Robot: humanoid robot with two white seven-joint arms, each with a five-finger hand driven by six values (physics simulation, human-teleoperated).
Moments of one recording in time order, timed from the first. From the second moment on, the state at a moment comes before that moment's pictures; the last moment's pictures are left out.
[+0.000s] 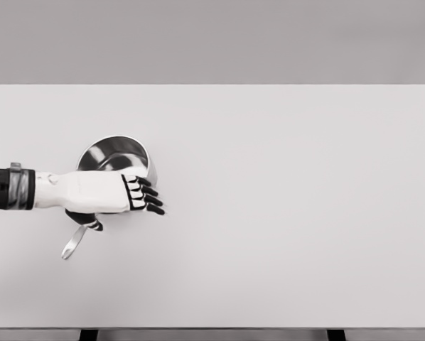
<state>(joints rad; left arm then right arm) -0.72 1.02 -0.98 -1.72 -0.29 -0.61 -0.45 0.03 0.00 0.61 -0.10 0.16 -0.05 0.36</state>
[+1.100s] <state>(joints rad) -0.76 1.15 -0.92 -1.57 -0.14 -0.61 -0.43 0.03 0.00 0.61 -0.10 0.16 -0.05 0.36</state>
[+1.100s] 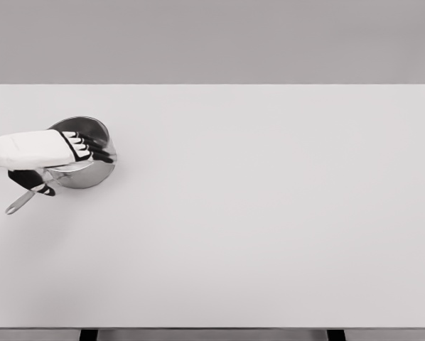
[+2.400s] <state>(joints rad) -0.75 1.15 -0.85 -1.24 -0.20 -0.61 -0.44 0.03 0.00 0.61 -0.10 0.16 -0.05 0.36</state>
